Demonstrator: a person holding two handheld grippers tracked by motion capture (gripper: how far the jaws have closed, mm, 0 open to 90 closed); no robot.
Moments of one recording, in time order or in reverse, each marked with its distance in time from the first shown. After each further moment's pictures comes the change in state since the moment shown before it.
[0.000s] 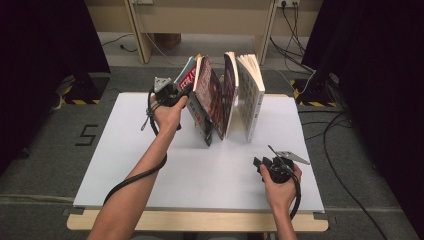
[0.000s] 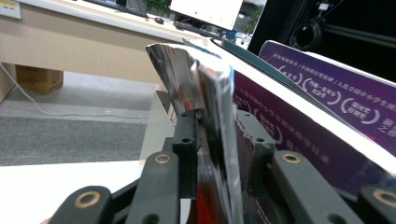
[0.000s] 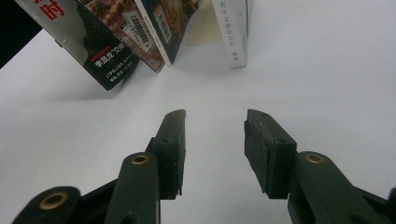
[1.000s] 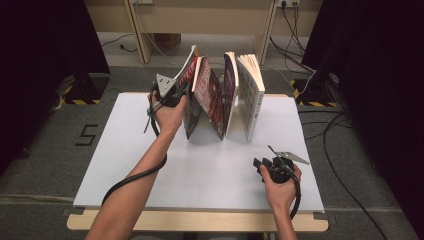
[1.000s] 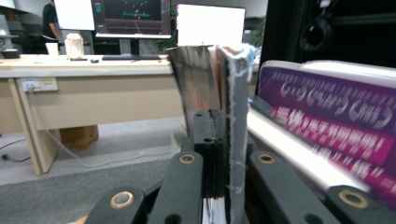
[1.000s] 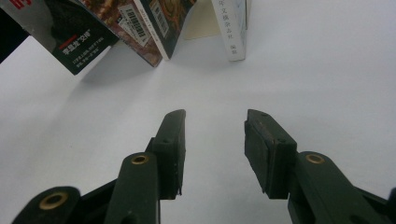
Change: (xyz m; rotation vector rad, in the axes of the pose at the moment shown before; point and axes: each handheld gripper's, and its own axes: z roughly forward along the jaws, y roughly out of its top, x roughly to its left) left arm -0.009 0.000 -0.009 -0.133 0.057 0.265; right arm -0.002 -0.002 0.003 0.017 0.001 0.008
